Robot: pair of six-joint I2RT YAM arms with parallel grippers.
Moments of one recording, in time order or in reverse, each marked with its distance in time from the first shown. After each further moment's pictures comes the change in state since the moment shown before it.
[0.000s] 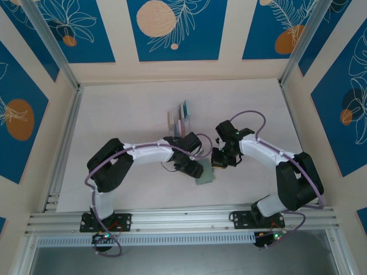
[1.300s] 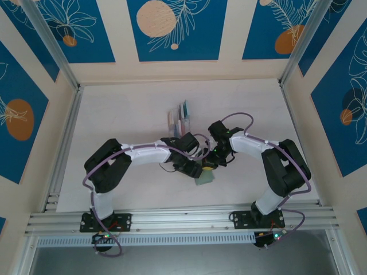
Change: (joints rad) left arm 0.014 -0.026 -0.055 0.066 0.032 0.005; right arm 0.041 0.164 0.034 0.105 -0.172 -0.010
